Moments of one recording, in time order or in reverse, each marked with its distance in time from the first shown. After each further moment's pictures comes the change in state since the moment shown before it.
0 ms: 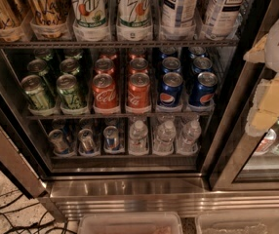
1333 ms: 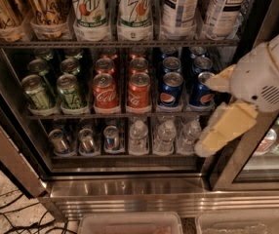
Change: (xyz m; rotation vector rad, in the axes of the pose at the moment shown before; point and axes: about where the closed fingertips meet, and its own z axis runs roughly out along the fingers) arm -0.066 0.048 0.040 -0.143 -0.345 0.110
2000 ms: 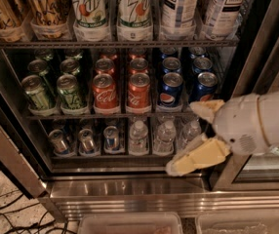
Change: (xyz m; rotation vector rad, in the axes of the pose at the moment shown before) arm -0.004 0.025 0.055 0.028 -0.331 0.123
